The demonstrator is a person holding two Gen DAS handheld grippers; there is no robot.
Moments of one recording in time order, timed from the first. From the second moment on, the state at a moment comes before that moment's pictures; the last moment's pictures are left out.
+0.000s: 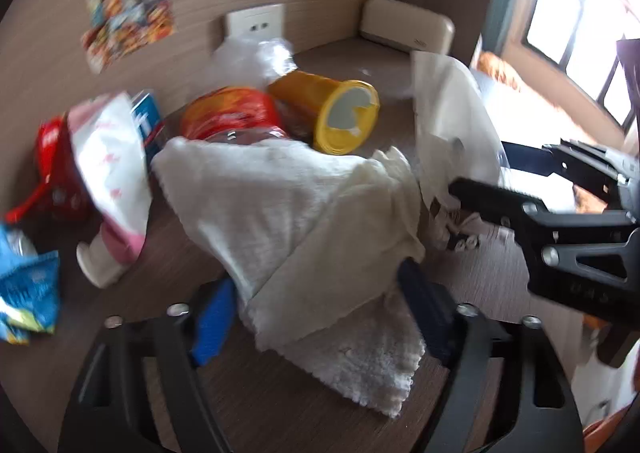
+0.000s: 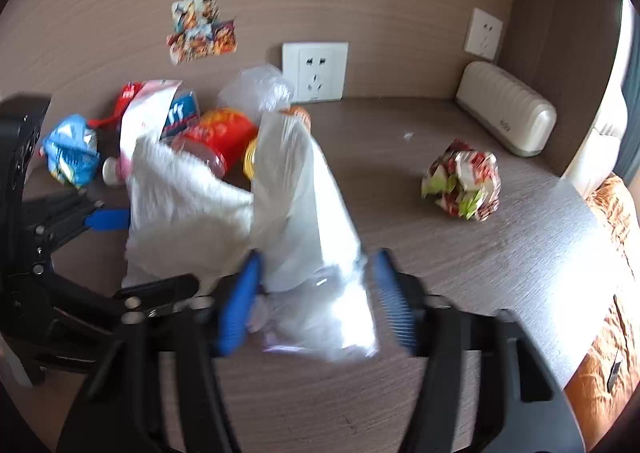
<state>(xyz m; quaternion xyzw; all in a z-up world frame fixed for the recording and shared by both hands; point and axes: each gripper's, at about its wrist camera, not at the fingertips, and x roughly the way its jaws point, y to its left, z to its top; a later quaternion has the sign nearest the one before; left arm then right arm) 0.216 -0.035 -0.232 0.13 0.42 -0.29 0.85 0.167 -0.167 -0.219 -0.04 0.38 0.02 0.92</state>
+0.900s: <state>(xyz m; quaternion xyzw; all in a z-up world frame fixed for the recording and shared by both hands) 0.112 -0.118 -0.099 0.10 0.29 -0.35 0.89 0.061 -0.262 -0.105 0.02 0.26 -0.01 0.96</state>
